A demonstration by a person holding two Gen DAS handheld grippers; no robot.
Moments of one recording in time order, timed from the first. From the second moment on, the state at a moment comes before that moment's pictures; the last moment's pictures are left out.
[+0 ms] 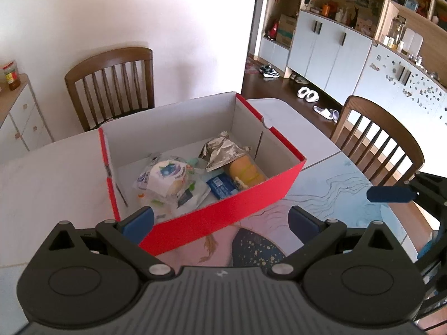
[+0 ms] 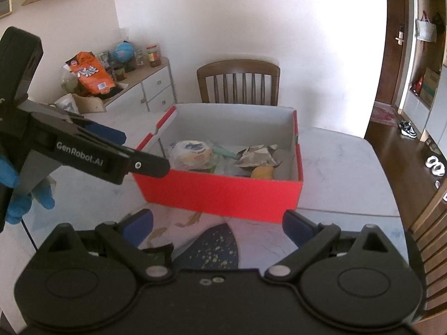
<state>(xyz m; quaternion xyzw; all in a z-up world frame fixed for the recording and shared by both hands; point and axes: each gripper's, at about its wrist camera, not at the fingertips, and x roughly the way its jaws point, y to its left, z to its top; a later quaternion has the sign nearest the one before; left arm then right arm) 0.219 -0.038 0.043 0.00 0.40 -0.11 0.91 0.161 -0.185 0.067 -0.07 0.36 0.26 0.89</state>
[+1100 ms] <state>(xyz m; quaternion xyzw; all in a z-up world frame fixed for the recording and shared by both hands) 0.157 -0.030 -0.038 0.03 0.38 -0.18 0.91 0.067 -0.153 -0.007 -0.05 0.38 0.17 0.91</state>
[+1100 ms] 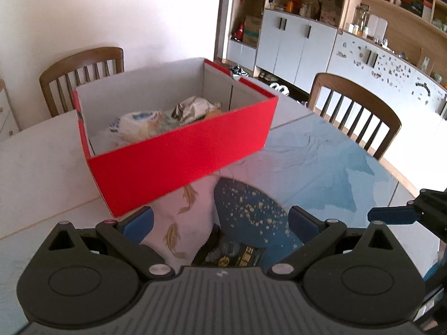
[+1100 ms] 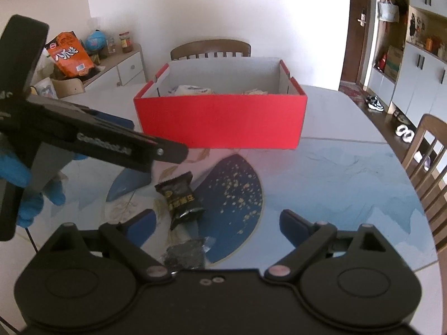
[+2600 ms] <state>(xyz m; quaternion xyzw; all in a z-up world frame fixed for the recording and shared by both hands) 0.152 -0.051 -0.123 0.13 0.34 -0.28 0.89 0.062 -0.119 -0.083 -0.09 0.43 0.16 0.88</state>
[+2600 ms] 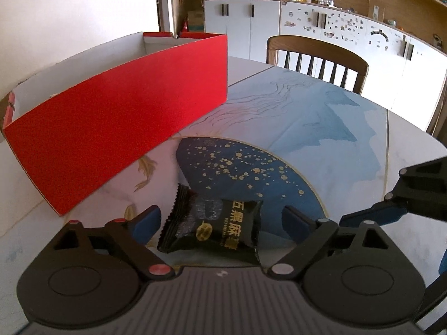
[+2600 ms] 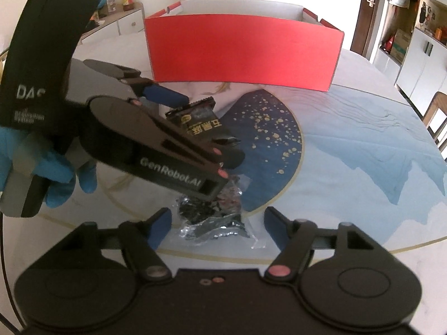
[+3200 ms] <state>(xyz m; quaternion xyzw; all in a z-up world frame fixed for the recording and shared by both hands) 0.156 -0.047 -0.124 0.10 0.36 -0.23 0.90 0.069 -0.129 -0.078 -0.09 0.43 0.16 0.88</state>
